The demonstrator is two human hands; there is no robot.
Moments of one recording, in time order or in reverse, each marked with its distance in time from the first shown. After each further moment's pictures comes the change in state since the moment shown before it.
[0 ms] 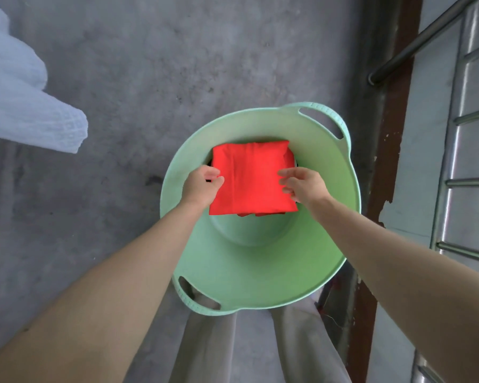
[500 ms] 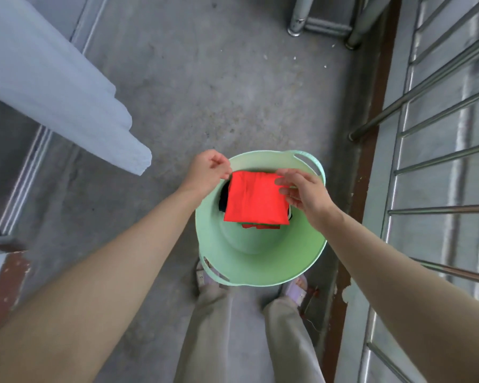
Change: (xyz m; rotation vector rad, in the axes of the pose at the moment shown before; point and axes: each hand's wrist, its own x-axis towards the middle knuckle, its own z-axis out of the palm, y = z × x) left_hand -0.158 0.132 -0.147 -0.234 -0.034 0.185; right_hand -0.199 -0.136 -0.031 0.316 -0.085 -0.122
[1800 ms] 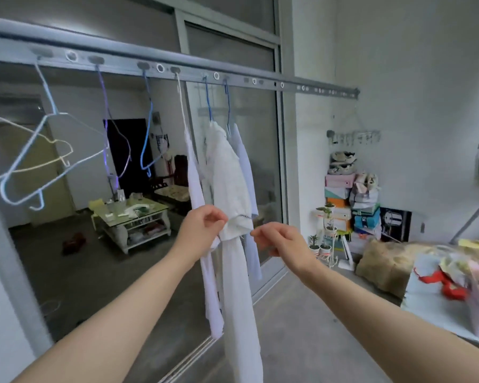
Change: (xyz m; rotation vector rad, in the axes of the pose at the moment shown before) left_hand -0.367 0.352 -0.329 0.089 0.895 0.708; right_hand -0.360 -0.396 0.194 -0.295 -0.637 -1.143
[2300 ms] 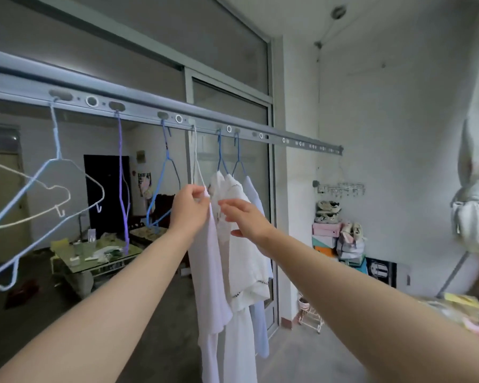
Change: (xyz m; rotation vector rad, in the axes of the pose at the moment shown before) left_hand 0.160 0.021 -0.076 -0.078 0.313 0.103; right_hand 0.148 -0.118 0.081 -0.094 -0.039 -0.121
